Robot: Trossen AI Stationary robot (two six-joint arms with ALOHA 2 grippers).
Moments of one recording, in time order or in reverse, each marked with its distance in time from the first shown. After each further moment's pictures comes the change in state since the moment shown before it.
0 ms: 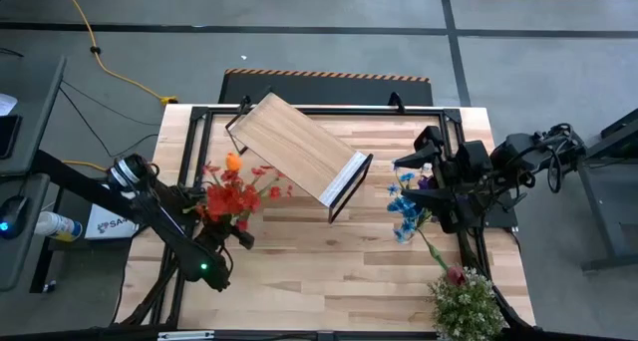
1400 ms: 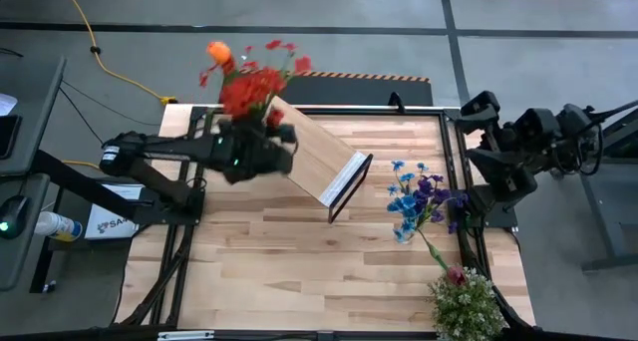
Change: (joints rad) left arm 0.829 -0.194 0.517 0.511 -0.262 1.155; right arm 0.000 -0.193 -0.001 0.055 -0.003 -0.120
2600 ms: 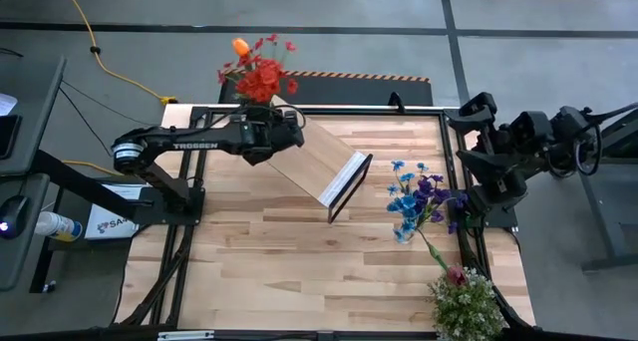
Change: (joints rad) left arm 0.301 0.095 -0.244 0.318 0.184 0.057; right arm 0.000 0.000 0.000 -0.045 0.041 -0.035
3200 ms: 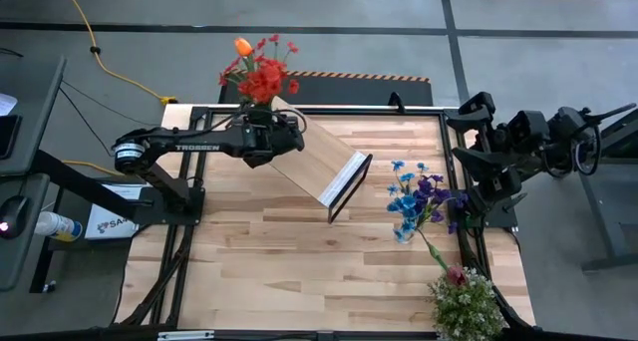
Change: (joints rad) left arm -0.006 0.003 -0.038 0.015 0.051 -0.009; right arm 0.000 0.001 0.000 -0.015 0.045 -0.002
